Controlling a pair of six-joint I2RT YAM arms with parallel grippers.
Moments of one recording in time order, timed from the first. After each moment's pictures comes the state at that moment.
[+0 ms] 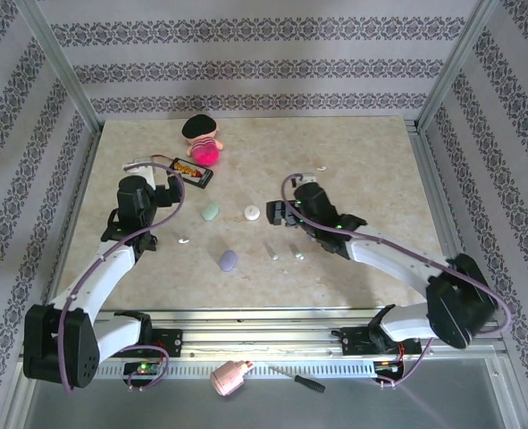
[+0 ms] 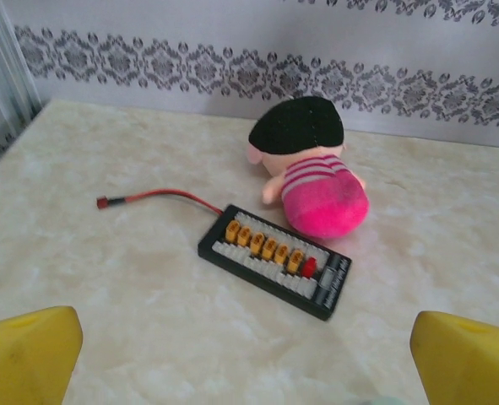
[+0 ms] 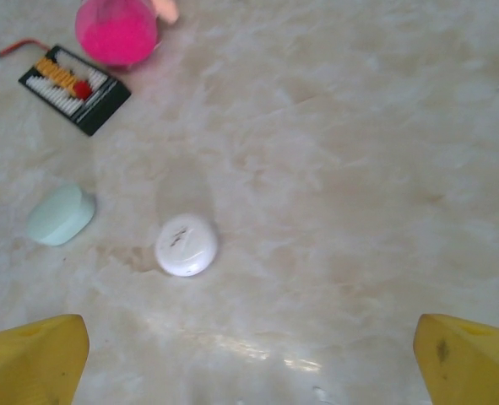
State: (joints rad) left arm -0.09 1.10 0.68 0.04 -0.14 -0.18; right arm 0.71 1.40 0.86 -0.14 0.19 0.50
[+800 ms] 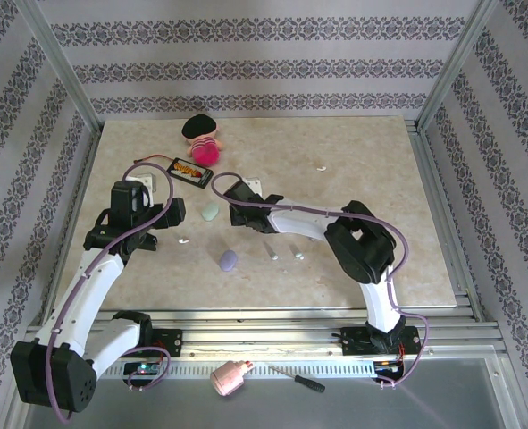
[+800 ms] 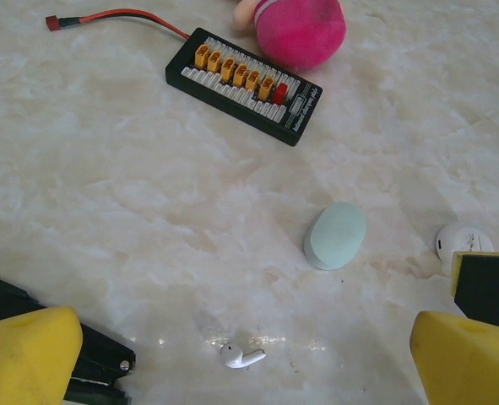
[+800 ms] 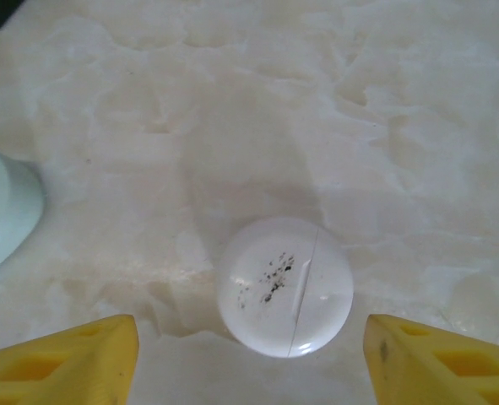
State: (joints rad) left arm -0.09 0.97 0.80 -0.54 0.00 -0.23; right arm 0.84 2.05 1.42 -0.39 0.33 0.63
